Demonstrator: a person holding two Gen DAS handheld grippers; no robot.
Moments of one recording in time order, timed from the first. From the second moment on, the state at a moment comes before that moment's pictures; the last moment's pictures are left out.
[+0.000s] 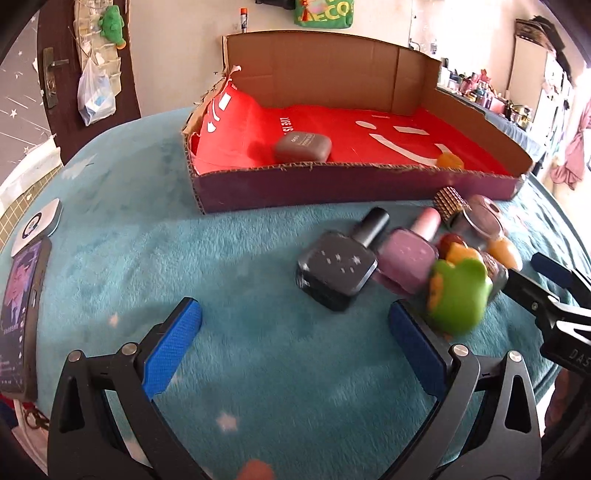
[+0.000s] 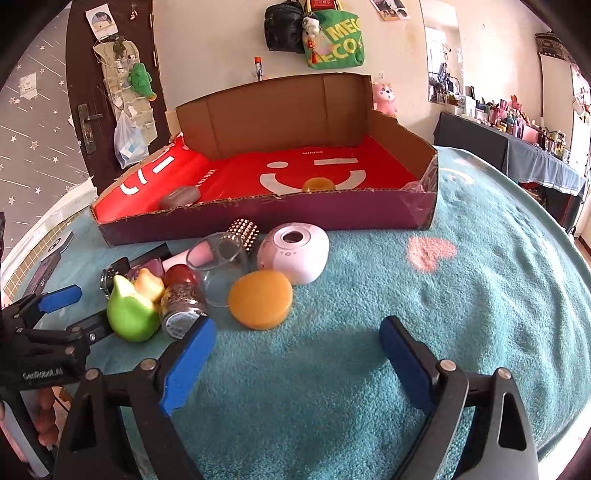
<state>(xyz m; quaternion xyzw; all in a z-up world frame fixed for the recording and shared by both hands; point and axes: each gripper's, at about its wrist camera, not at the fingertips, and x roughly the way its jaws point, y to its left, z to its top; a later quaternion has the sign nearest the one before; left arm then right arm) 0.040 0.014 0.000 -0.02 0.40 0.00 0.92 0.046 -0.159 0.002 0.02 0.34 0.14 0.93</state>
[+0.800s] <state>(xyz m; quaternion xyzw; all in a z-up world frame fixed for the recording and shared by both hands) 0.059 -0.008 0.010 0.03 0.39 -0.04 0.92 0.054 -0.137 0.005 -0.01 0.33 0.16 0.93</state>
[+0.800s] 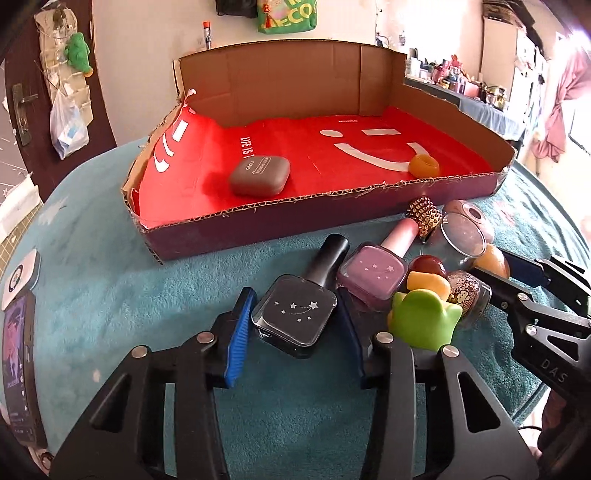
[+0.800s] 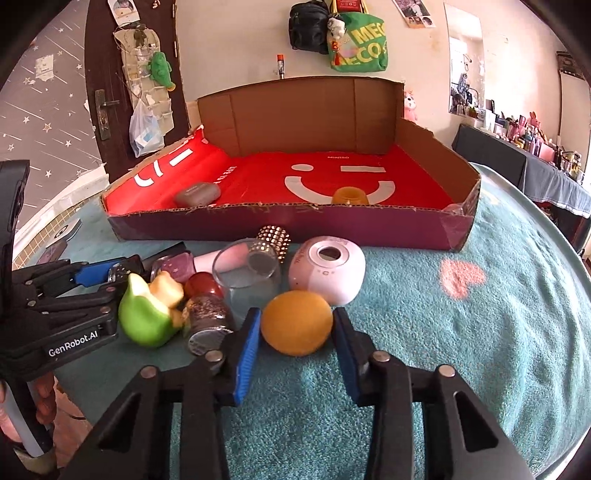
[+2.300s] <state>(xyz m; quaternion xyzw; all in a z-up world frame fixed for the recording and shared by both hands) 0.008 0.010 0.042 -0.01 0.35 -0.08 0.93 0.025 -0.144 0.042 0.01 0.31 0.21 0.93</state>
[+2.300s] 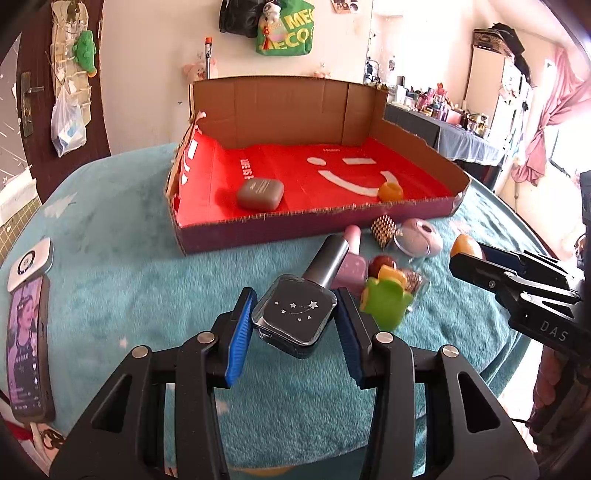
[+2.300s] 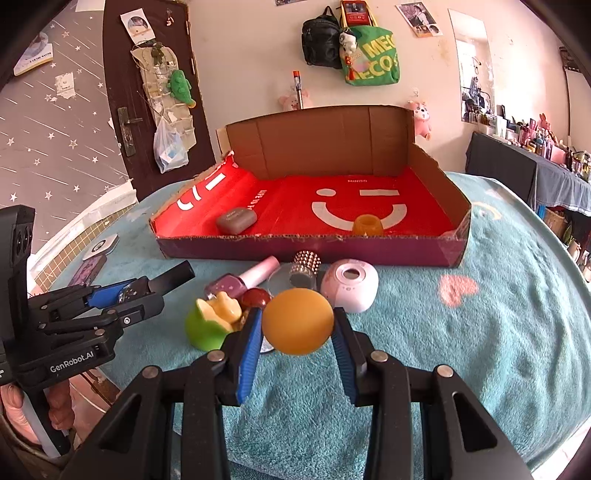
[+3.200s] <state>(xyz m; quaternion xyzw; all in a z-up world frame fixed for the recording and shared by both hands) 0.081 0.017 0.068 -0.02 0.37 -0.14 0.92 0.103 -0.139 0.083 0.01 0.33 0.26 0.90</state>
